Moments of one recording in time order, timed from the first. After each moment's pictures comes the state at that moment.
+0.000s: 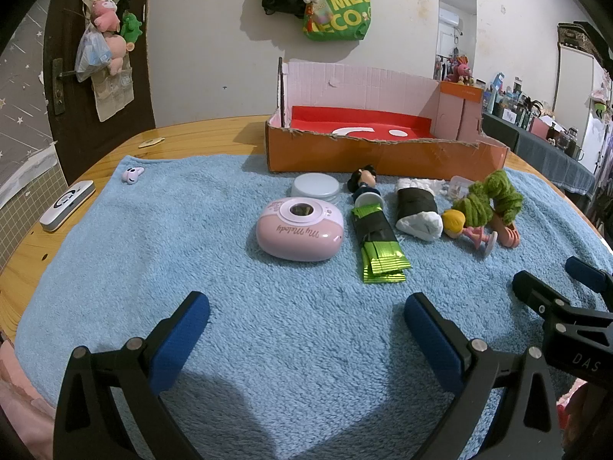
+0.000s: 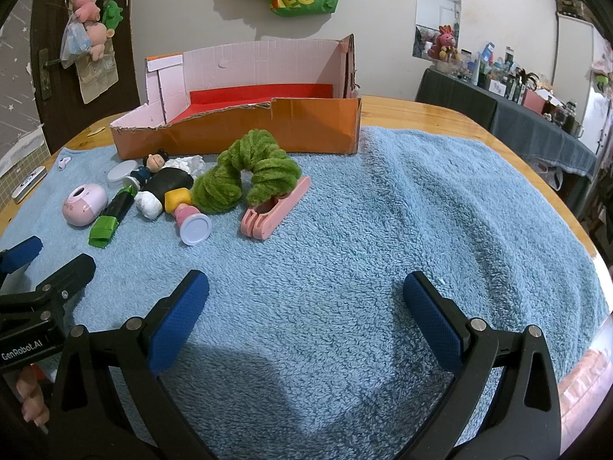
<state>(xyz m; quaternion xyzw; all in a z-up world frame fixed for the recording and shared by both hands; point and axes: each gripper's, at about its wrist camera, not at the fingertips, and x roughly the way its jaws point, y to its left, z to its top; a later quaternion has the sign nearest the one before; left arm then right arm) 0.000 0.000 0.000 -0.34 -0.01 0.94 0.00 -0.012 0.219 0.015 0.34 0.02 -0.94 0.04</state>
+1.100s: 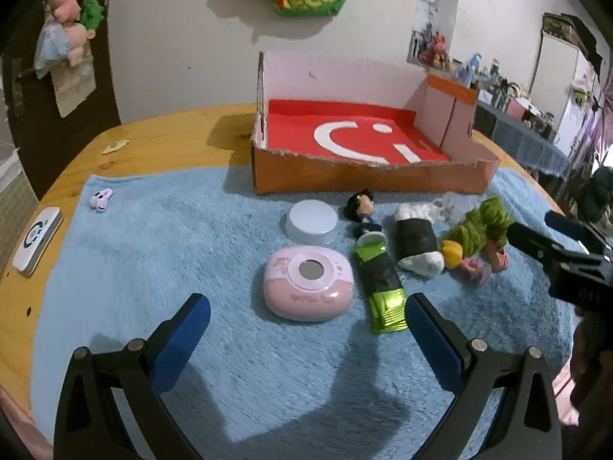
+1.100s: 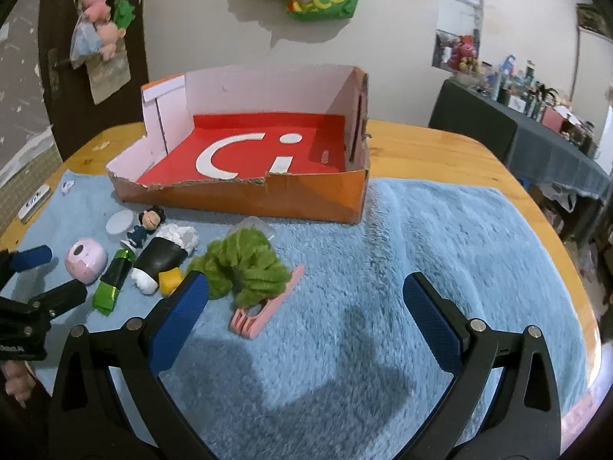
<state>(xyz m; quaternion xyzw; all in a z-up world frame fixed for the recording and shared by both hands) -0.043 -0.023 0.029 -0.40 -0.02 0.92 0.05 -0.065 0.227 0.058 0.35 0.04 -0.93 0.08</state>
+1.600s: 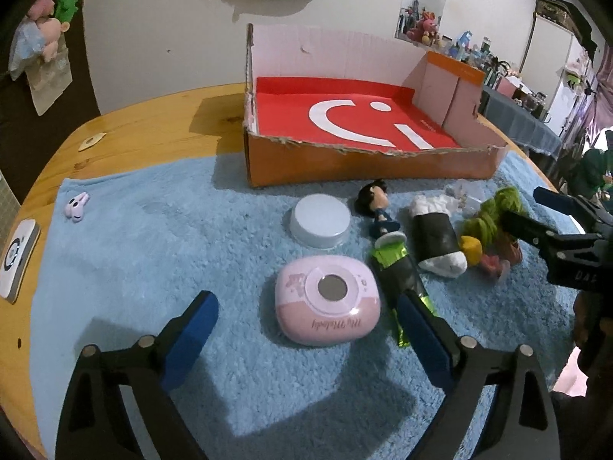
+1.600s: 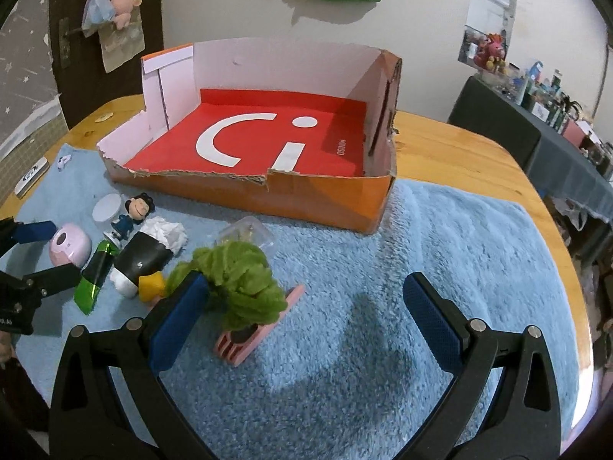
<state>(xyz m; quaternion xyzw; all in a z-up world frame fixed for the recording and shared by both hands) -0.072 -0.032 0.021 -0.43 -0.01 0.90 0.08 -0.096 0.220 0.048 0.39 0.07 -0.91 0.12</state>
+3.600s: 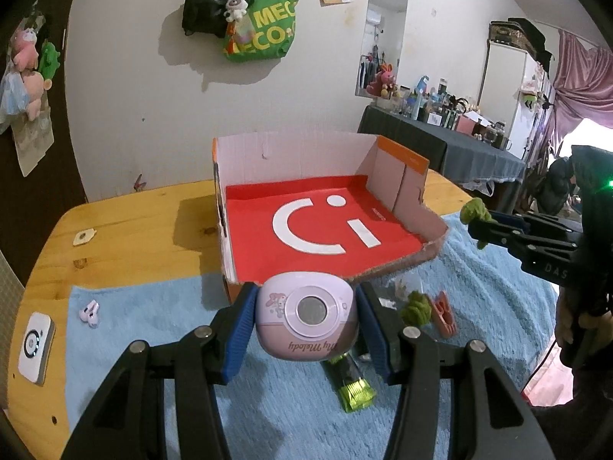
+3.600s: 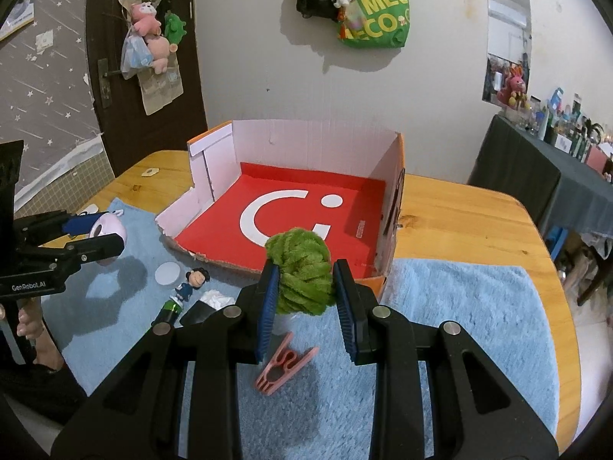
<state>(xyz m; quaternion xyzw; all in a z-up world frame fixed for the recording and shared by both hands) -0.074 -0.022 0.108 -0.32 0.00 0.94 0.14 -0.088 0.231 0.123 0.31 0.04 -0.93 0.19</state>
